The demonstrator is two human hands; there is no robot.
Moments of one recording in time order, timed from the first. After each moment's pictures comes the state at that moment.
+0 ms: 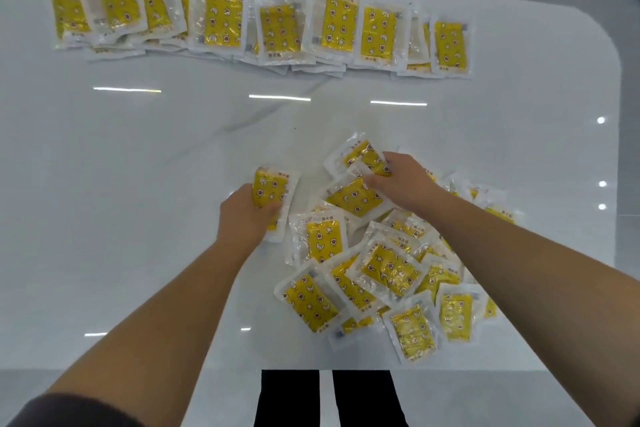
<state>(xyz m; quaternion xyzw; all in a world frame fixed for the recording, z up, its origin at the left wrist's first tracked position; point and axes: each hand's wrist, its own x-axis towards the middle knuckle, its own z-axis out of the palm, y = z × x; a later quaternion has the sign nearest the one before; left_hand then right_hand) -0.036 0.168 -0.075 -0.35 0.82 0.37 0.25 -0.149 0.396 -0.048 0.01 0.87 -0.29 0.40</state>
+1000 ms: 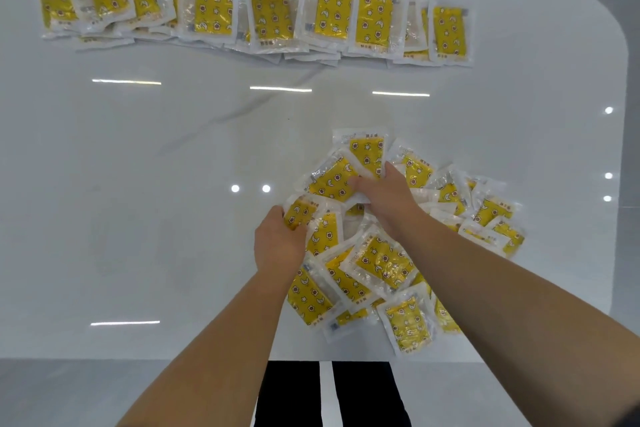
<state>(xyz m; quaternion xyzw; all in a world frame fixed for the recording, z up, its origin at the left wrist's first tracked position) -0.008 0.241 -0.078 -0.42 0.79 0.38 0.25 -0.110 0.381 -0.067 0.31 0.70 -0.53 0.36</state>
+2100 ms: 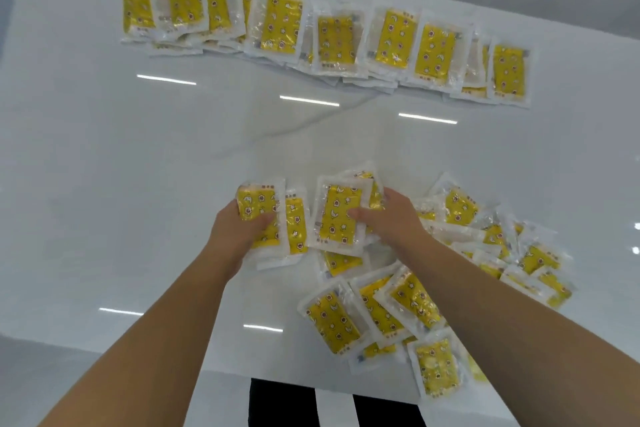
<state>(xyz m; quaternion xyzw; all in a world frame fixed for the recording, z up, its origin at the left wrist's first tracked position) -0.003 0.119 -0.076 -0.50 0.59 0.61 0.17 -0.109 0.335 -0.064 0.16 0.79 -0.40 0.43</state>
